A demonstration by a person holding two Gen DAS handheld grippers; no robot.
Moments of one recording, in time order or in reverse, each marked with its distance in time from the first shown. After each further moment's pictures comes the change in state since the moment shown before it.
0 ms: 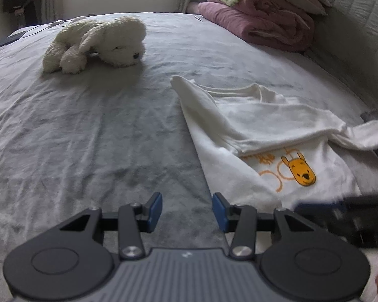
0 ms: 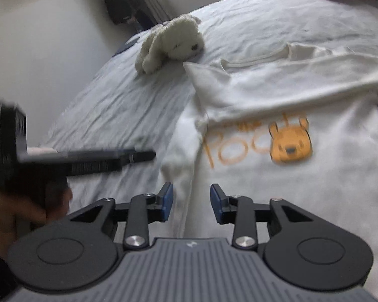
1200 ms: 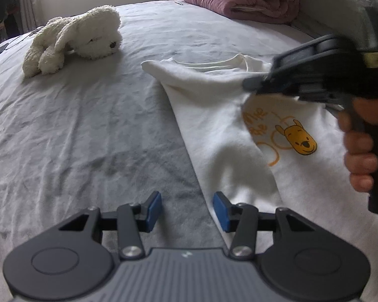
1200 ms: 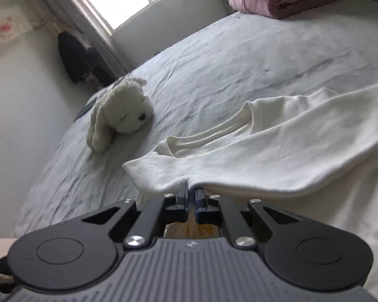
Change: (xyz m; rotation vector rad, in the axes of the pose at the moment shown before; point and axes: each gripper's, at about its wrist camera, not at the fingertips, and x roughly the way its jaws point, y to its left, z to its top) left arm 0.021 -0.017 -0.014 0.114 0.059 0.017; right arm 0.041 -0.057 0.076 0.180 -0.176 -0.156
